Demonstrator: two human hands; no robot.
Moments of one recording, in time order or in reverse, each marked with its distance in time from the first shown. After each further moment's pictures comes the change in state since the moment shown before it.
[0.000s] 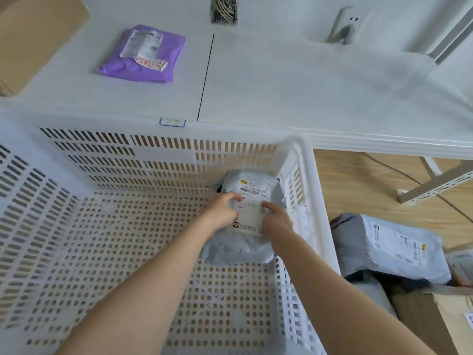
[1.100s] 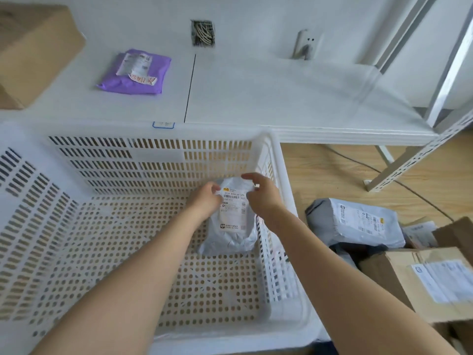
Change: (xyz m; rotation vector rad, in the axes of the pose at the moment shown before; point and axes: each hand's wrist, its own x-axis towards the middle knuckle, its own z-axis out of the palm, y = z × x) left_hand -0.064 0.025 0.000 0.143 0.227 0.027; right_hand -0.081 -0.016 -0.043 -0.117 -0.016 -0.465
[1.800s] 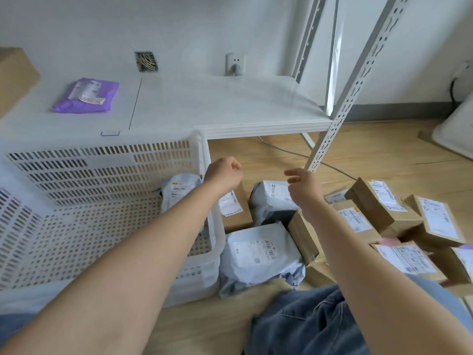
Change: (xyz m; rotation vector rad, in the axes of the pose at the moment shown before) left_hand -0.143 0.154 0.080 0.034 -0.017 0.342; right_hand -0.118 0.092 -0.200 0.034 0.393 0.099
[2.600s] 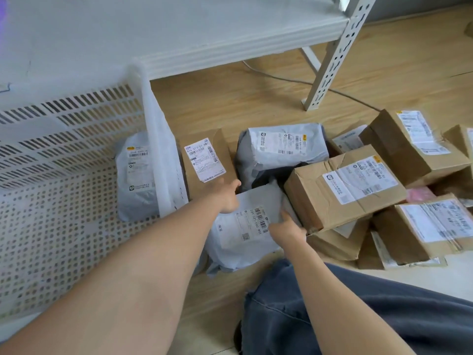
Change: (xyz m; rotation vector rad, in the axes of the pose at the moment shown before) left_hand 0.056 -0.088 0.154 0.723 -0.667 -0.118; right_hand 0.015 0.182 0.080 -0.209 -0.362 0.737
